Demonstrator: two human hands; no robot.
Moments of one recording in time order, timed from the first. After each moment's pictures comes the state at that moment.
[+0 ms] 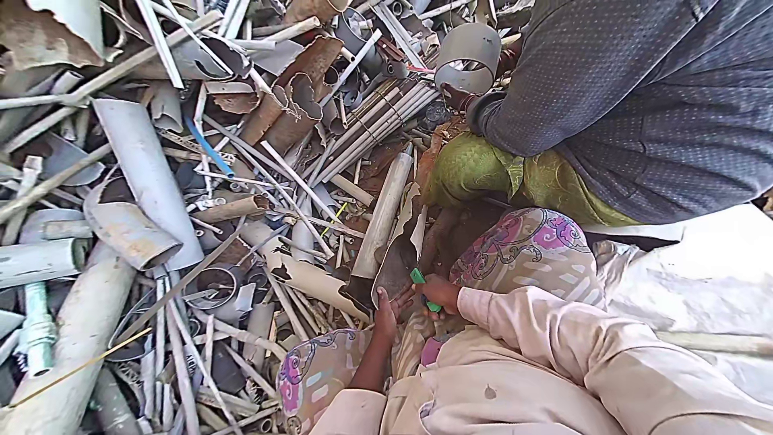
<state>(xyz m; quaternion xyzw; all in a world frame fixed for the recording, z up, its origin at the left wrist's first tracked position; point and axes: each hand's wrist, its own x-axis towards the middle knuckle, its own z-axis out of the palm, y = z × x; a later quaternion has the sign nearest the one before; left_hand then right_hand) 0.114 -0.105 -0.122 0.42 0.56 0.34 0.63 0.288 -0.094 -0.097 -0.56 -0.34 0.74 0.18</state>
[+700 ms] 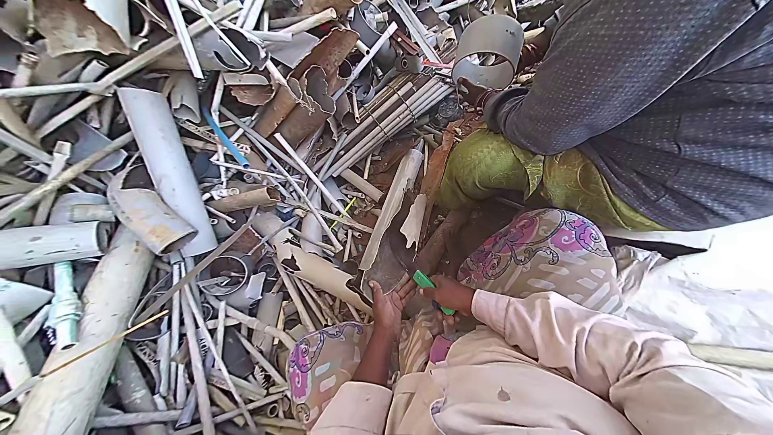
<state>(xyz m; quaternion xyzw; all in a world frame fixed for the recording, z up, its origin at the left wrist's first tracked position) 0.112 -0.096 -0.110 0.28 0.54 0.45 0.65 0.293 -0.102 -0.087 -0.52 -0.42 0.73 0.14</state>
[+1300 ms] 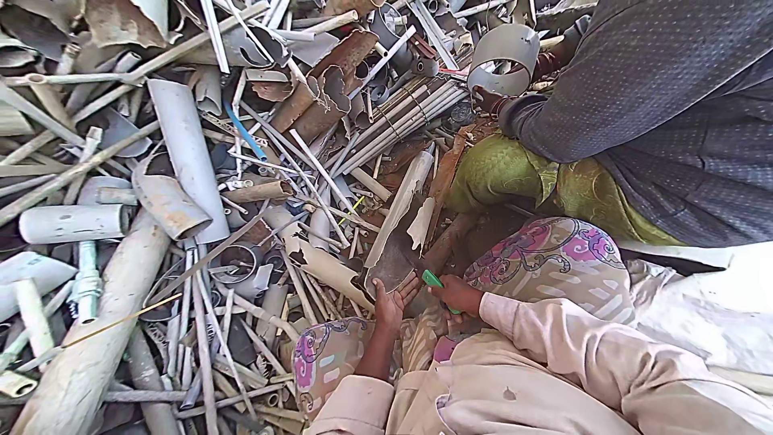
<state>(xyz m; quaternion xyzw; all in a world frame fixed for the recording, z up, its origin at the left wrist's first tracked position) 0.102 -0.092 -0.114 0.27 0.53 0.47 0.65 0.294 -0.097 -0.093 -0.54 -0.47 0.69 0.12</state>
